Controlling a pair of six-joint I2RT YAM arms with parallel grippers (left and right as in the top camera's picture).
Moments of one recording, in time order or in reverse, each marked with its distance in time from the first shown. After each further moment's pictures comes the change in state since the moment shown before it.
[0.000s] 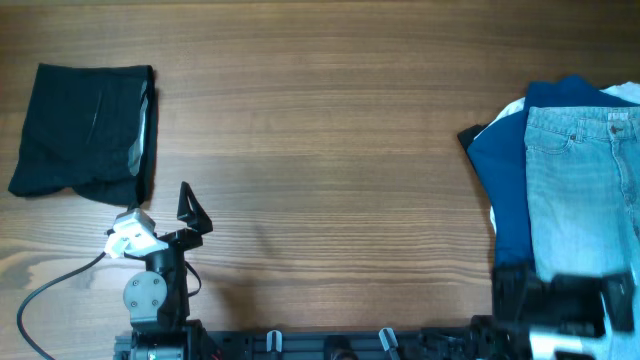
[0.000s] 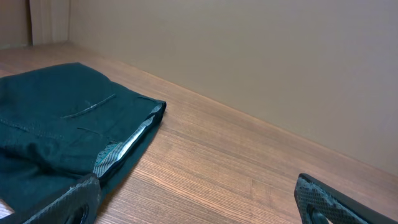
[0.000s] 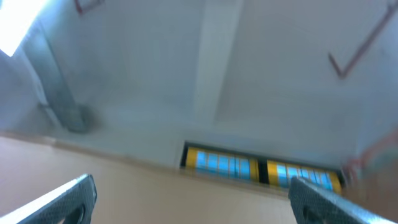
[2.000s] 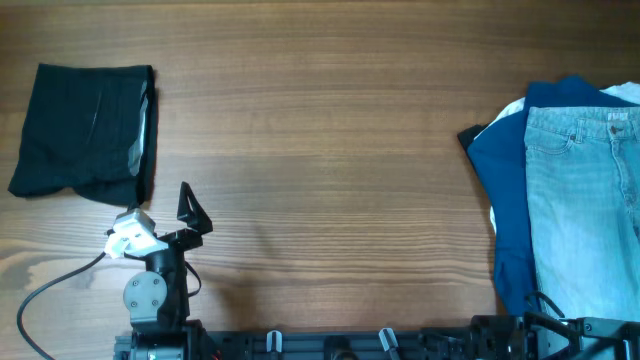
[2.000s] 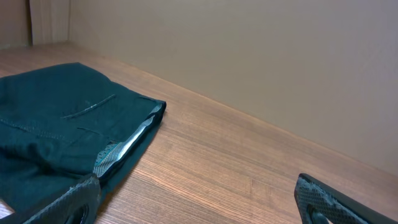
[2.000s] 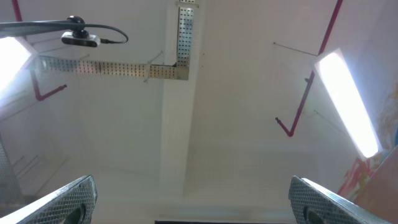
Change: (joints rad) left arm 0.000 0.000 0.000 0.000 0.000 0.000; right arm 0.000 -0.001 -0.001 0.275 0.175 0.051
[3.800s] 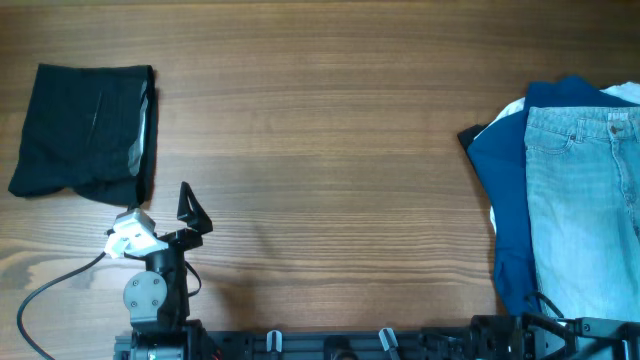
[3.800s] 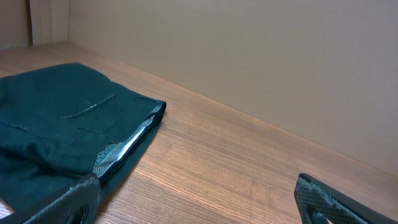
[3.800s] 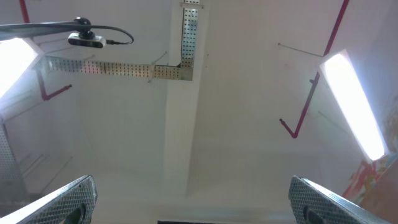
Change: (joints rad) left arm 0.000 0.000 0.000 0.000 0.000 0.000; right arm 0.000 0.000 0.000 0.000 -0.019 0.000
